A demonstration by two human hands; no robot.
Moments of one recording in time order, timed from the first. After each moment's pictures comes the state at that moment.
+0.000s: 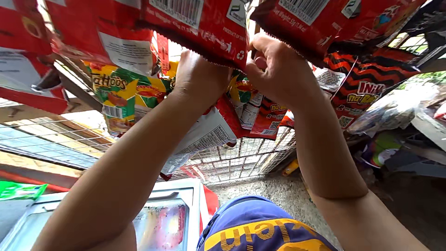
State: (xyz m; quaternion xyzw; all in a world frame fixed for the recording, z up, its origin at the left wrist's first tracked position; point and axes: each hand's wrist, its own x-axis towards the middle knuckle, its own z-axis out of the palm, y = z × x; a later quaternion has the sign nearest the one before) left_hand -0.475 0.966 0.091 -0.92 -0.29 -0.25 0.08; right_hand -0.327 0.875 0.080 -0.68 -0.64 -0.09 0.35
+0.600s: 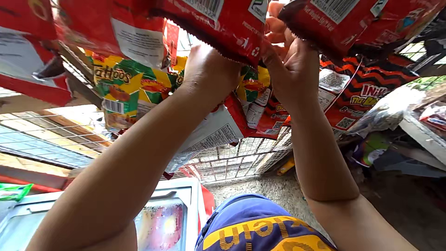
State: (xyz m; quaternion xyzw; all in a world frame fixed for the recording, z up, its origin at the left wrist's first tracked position) left_hand -0.476 0.960 0.096 -0.92 -0.30 -0.25 0.05; right_hand -0.327 0.887 0.055 -0.53 -0.61 -0.12 0.58
